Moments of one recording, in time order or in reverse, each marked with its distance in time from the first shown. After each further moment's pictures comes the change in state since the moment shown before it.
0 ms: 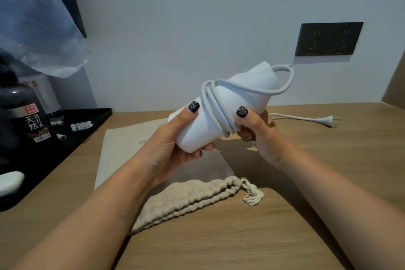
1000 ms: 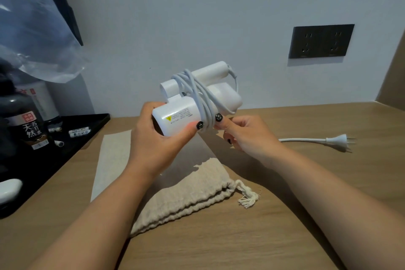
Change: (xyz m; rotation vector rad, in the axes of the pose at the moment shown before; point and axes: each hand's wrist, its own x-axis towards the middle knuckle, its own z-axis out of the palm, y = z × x) left_hand 0.008 -0.010 -0.012 0.798 0.563 0.487; right_hand 0.007 0.005 -0.005 -0.314 0.075 0.343
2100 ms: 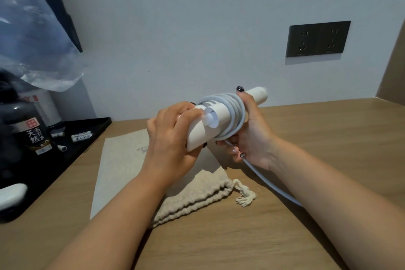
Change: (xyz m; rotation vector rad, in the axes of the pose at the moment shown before) left_hand -0.002 -0.010 0.017 0.531 -0.096 0.630; right_hand -0.001 -0.005 -0.003 0.496 -0.196 0.291
